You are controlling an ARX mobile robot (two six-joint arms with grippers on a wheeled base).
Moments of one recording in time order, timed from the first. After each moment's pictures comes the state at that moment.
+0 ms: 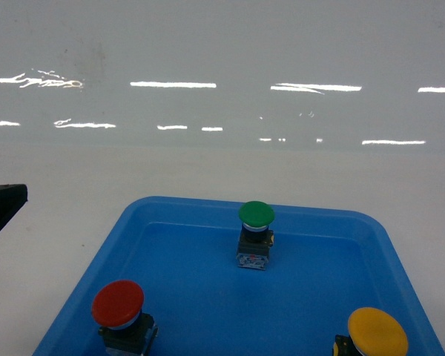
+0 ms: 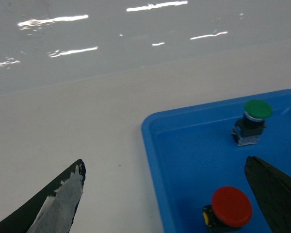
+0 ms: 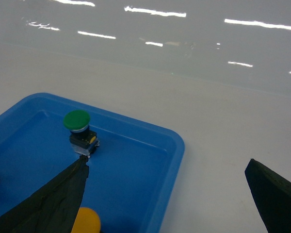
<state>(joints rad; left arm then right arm) -0.25 0.75 0.27 0.20 -0.03 0.05 0.27 0.85 0.26 0.36 -0.03 0.01</state>
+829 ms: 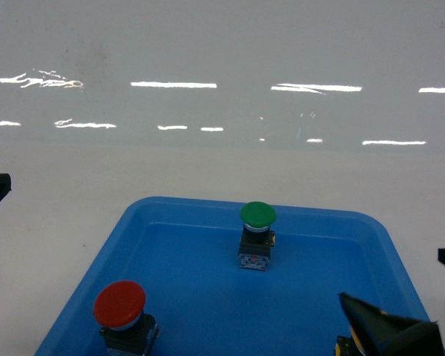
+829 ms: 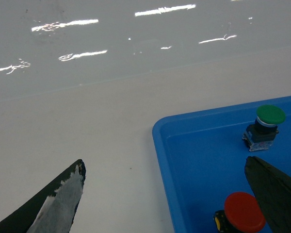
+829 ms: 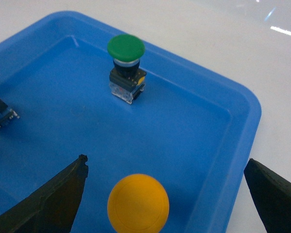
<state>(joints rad) -0.24 0.75 0.27 0.21 -0.05 0.06 0.50 1.24 0.29 0.49 0.08 -0.01</state>
